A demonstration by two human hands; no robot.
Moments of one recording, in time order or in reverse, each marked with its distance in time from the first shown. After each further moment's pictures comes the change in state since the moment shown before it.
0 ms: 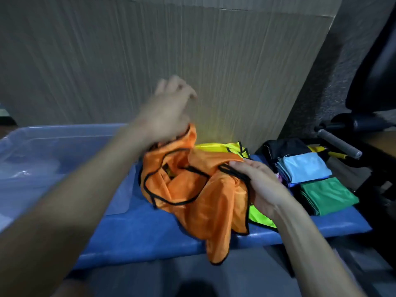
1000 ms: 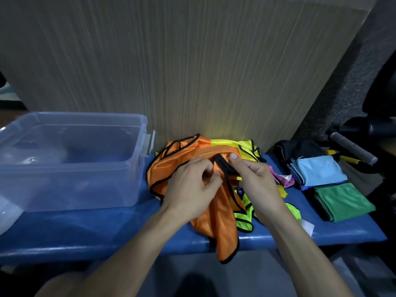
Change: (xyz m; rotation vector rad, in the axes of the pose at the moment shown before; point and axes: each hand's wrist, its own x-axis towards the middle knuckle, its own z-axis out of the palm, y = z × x) left_hand -0.121 0.054 0.079 -0.559 0.062 -0.258; right_hand 0.004 0.024 0.039 -0.332 0.009 -0.326
